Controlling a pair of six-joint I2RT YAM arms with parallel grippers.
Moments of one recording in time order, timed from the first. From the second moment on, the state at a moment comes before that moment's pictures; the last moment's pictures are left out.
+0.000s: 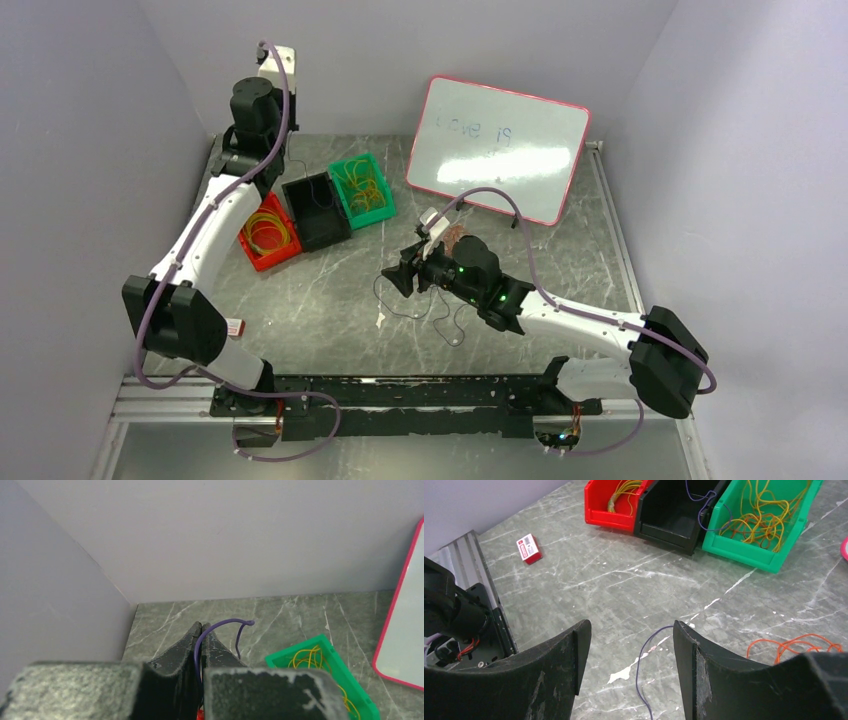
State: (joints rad) left arm -0.24 1.54 1.51 -0.06 -0.33 0.16; right arm 0.95 1.22 0.66 0.38 -0.05 0.16
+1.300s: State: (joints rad) left arm -0.21 1.59 1.21 -0.13 0.05 -0.21; right arm 0.95 1.23 0.64 0.38 -0.06 0.18
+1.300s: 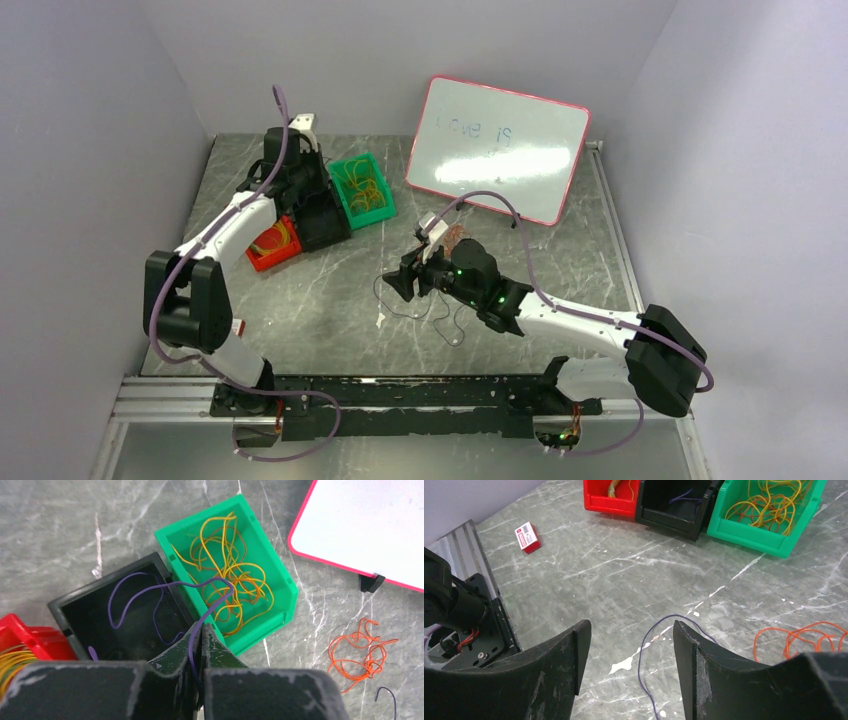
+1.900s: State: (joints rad) left arm -0.14 1.66 1.09 -0.04 0.12 -0.46; right arm 0.95 1.23 0.62 0.38 -0.06 0.18
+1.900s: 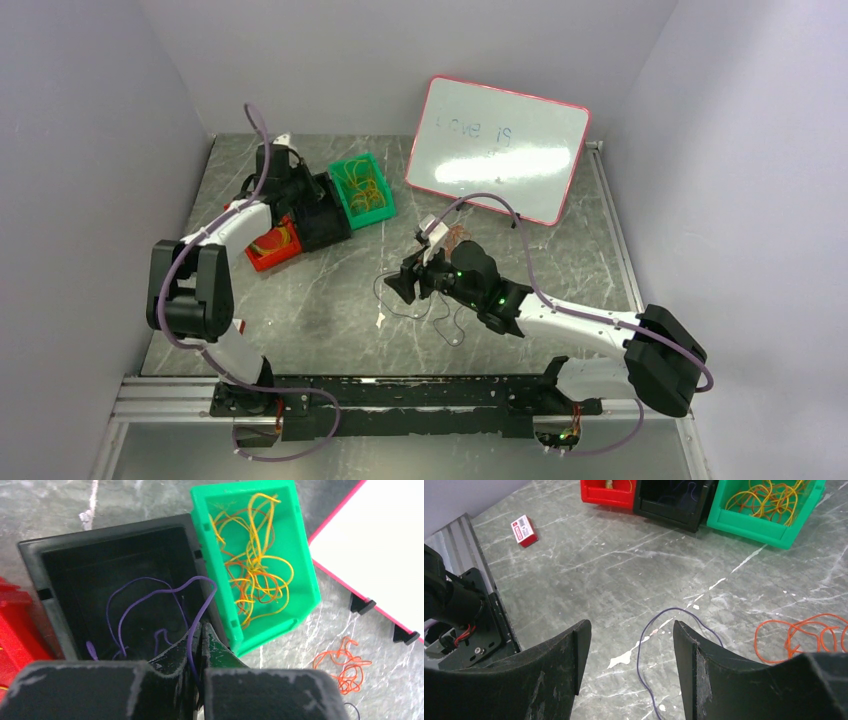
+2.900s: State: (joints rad) left arm -0.08 1.81 1.18 -0.04 0.19 -0.50; right arm 0.95 1.23 0.61 0.37 -0.05 0.18
